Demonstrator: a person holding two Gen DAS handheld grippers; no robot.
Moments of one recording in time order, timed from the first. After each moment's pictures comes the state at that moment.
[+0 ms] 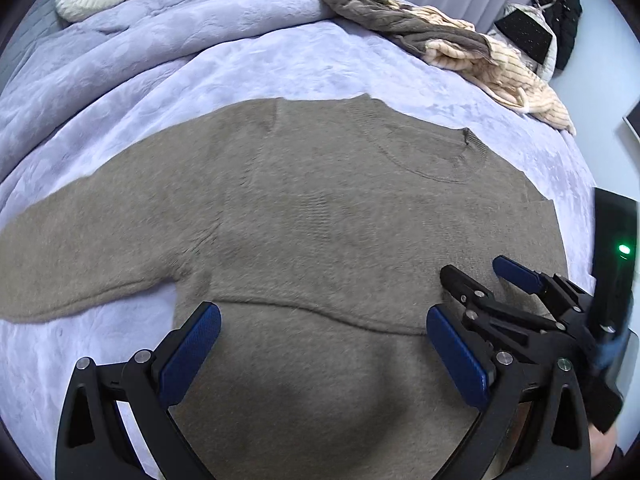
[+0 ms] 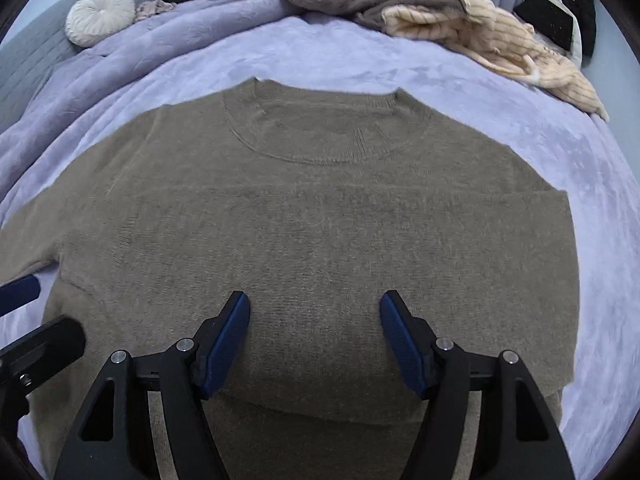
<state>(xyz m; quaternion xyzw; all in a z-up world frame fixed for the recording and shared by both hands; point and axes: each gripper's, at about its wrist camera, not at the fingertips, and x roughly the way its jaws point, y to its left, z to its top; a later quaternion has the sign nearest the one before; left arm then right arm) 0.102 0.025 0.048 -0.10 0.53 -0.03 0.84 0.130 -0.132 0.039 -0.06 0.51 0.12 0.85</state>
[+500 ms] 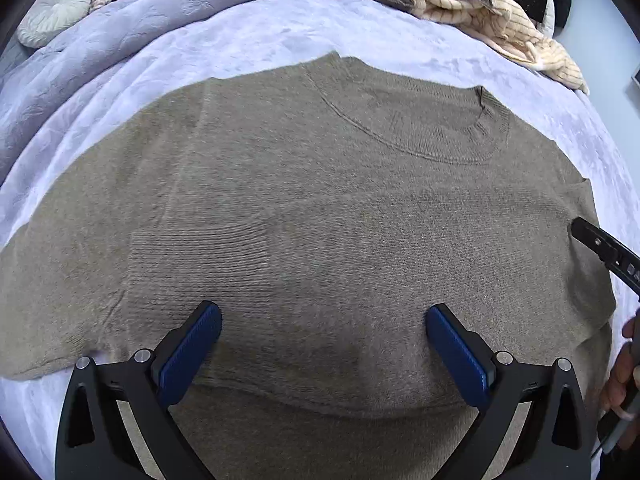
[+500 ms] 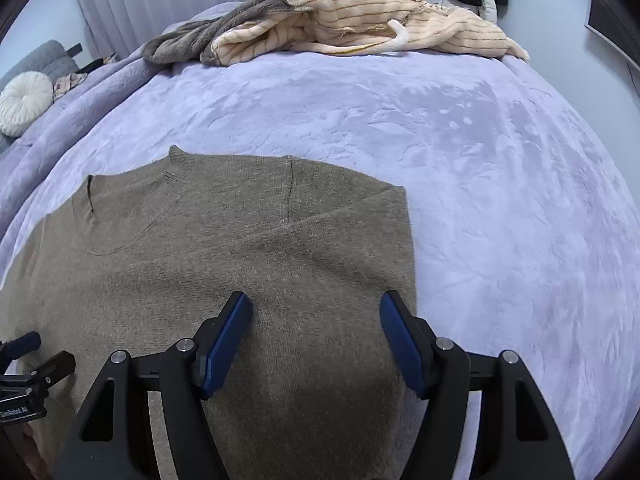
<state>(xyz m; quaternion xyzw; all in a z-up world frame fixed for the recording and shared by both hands) 0.156 -0.010 0.007 -0.04 0.56 -0.03 0.82 0.169 -0.277 0.046 0.03 0.49 0.00 0.87</state>
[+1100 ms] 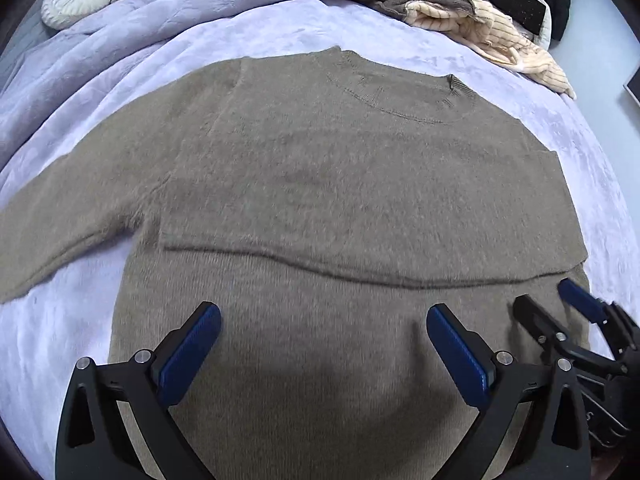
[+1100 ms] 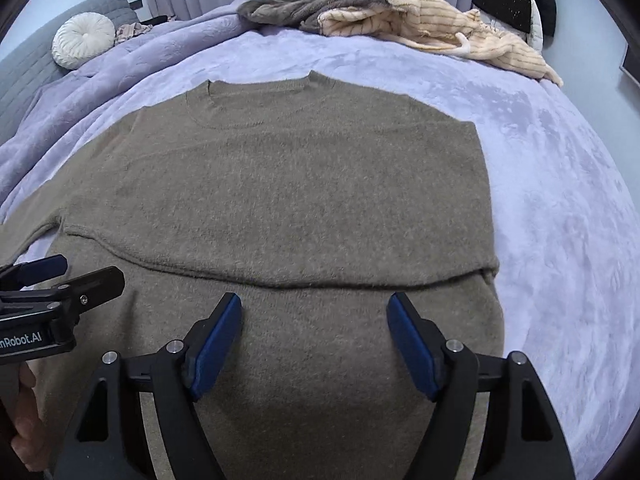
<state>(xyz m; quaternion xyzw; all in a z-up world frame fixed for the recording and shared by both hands) 0.072 0.004 0.027 -0.07 0.55 -0.03 0.83 0.063 -0.198 0.044 -0.03 0.51 0.07 0.85</state>
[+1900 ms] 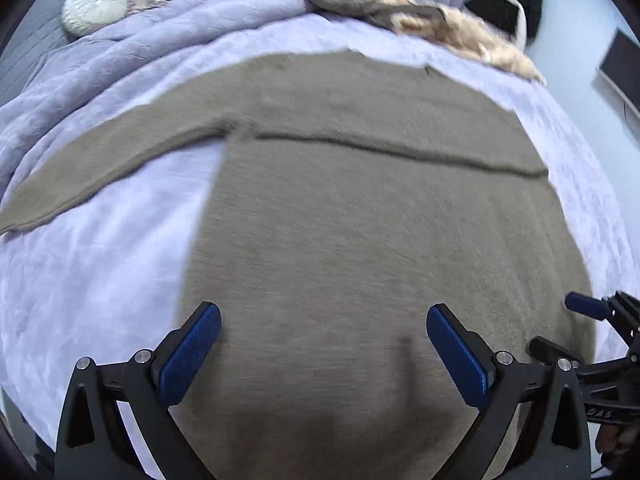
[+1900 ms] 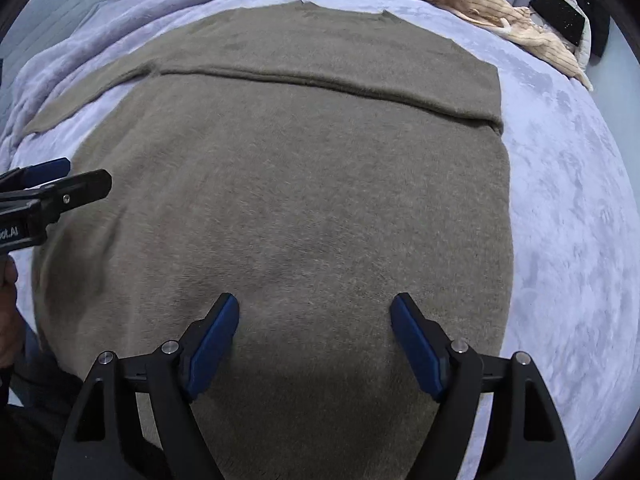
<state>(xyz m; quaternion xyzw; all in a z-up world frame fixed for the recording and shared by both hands) -0.064 0.063 0.055 -0.06 0.51 -0.04 0.86 -0.075 -0.192 0.064 -0.10 0.56 0.14 0.81</state>
